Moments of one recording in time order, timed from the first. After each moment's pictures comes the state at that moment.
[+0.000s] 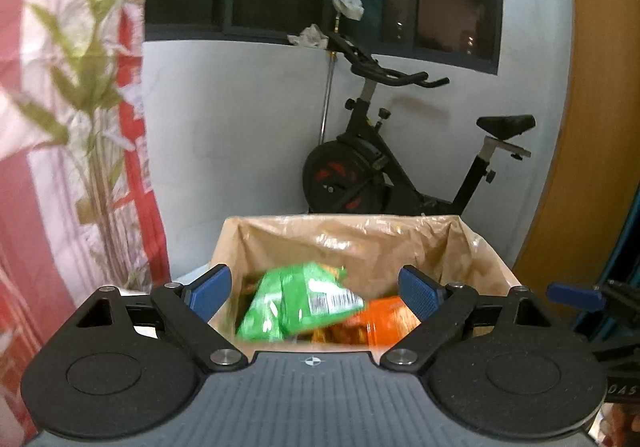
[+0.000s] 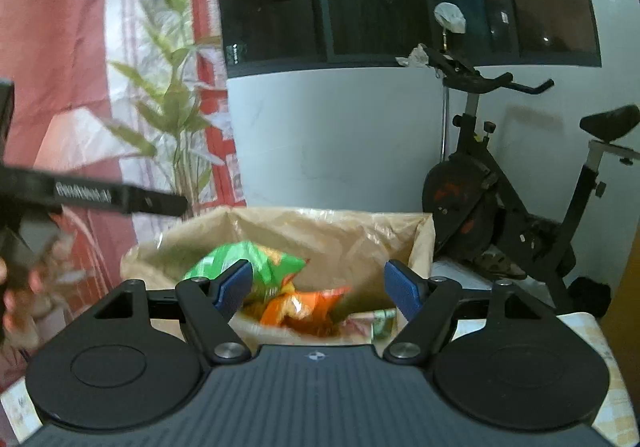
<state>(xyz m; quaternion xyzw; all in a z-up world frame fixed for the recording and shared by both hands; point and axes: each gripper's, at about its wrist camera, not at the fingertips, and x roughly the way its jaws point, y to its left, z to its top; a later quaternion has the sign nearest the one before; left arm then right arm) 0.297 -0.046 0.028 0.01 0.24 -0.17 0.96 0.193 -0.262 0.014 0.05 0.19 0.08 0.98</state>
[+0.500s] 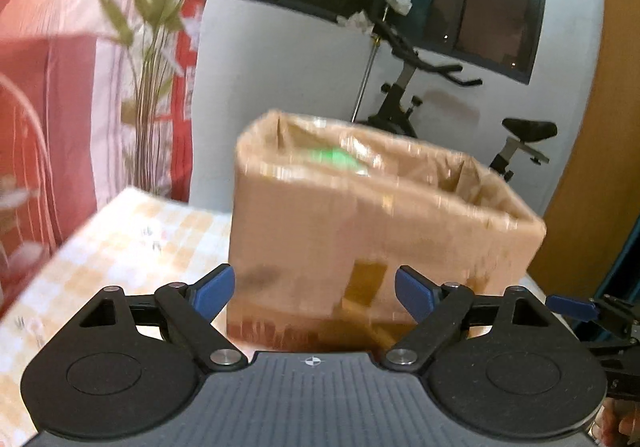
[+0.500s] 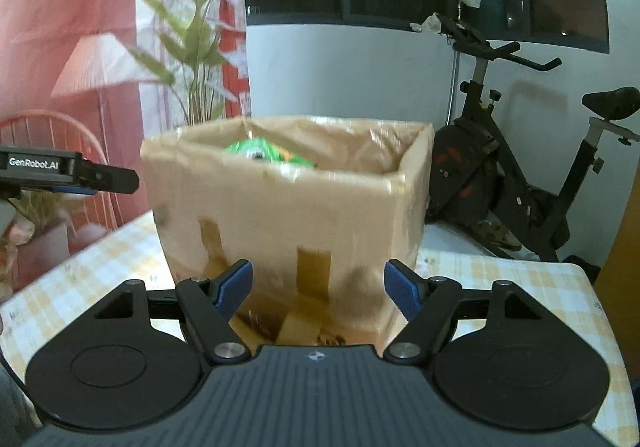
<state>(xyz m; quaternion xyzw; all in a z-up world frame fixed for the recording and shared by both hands) 0.222 -0.028 -0.056 -0.07 0.27 -0.12 0.95 0.138 -0.258 -0.050 0.01 0.24 0.09 0.97</state>
